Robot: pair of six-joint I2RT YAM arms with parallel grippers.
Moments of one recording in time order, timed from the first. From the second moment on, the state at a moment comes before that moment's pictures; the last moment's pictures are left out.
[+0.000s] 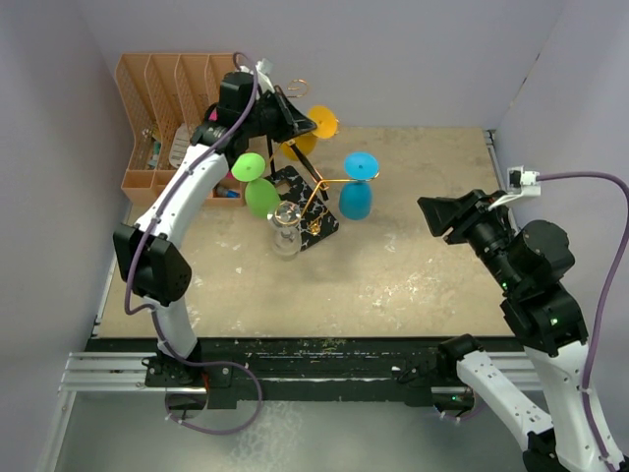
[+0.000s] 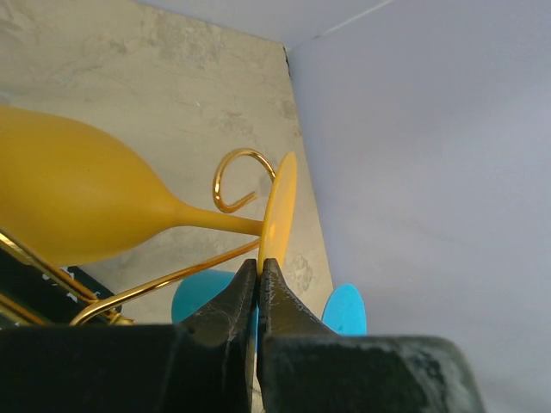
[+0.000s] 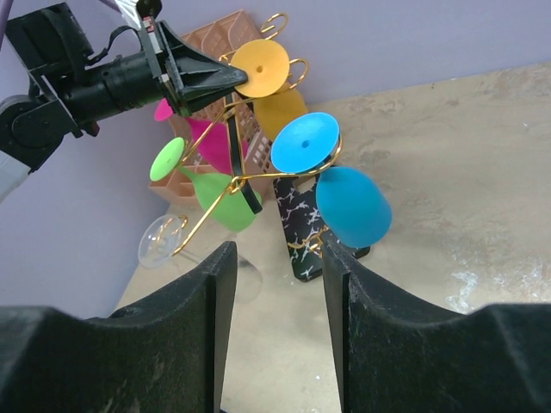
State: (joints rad) left arm -0.38 1.86 1.91 -0.38 0.41 -0.84; right arm 0.34 0.65 1.14 -0.52 -0.04 0.51
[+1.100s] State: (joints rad) left arm -0.34 2.10 2.04 0.25 0.59 -1.15; right arm 0.34 0.66 1.12 -0.50 -0.04 0.52
